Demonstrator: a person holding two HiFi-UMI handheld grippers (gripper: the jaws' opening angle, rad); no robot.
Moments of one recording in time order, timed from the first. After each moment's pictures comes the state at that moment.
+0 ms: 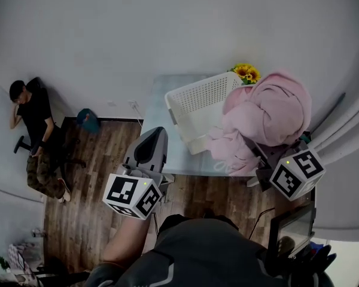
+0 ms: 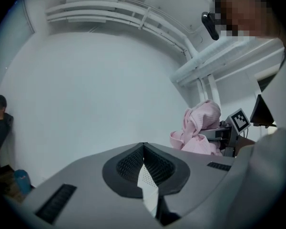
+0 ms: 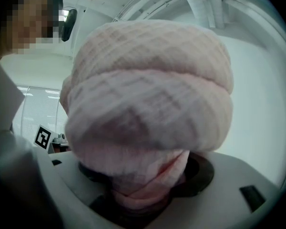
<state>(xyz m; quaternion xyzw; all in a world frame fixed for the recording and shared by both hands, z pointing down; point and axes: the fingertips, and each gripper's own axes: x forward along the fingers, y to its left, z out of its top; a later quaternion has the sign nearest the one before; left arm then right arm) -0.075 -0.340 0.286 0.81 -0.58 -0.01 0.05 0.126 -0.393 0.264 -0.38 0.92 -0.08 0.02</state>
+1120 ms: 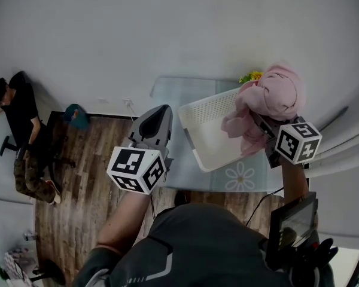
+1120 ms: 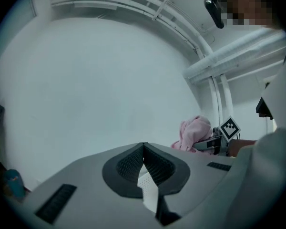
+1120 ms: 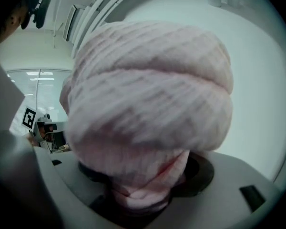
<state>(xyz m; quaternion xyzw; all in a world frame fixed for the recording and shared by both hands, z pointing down) -0.163 -0.460 0.314 0.83 -0.56 -0.01 0.06 0.079 -0.540 0.337 -0.44 0.89 -0.11 -0.10</state>
